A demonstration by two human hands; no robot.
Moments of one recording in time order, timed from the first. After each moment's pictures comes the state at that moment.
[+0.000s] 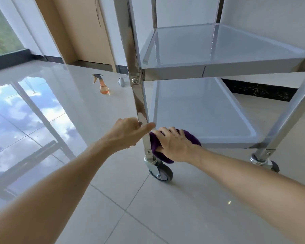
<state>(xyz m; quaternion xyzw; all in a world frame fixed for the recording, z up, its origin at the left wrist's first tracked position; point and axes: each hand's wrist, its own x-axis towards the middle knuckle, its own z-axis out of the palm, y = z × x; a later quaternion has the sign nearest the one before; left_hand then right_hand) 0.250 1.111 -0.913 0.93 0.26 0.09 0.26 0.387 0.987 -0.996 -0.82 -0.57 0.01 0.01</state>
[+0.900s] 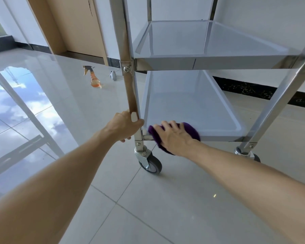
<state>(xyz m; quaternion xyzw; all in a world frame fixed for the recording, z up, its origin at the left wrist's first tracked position) 0.272 1.116 -0.933 0.90 0.32 0.04 0.29 0.391 0.968 -0.997 -0.84 -0.54 -0.06 -0.06</state>
